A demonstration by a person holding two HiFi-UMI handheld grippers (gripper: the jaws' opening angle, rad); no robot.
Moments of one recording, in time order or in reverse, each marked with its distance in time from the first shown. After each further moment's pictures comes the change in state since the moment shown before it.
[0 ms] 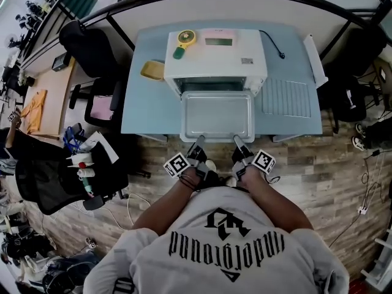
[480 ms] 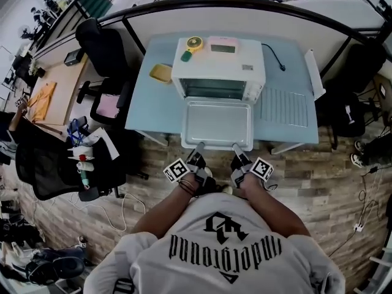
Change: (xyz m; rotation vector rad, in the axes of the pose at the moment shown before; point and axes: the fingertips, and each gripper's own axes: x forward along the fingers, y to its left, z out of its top) left arm -0.032 -0.019 -0.022 0.046 -0.069 -0.043; right arm -0.031 0.018 -0.016 -0.027 0.052 0.109
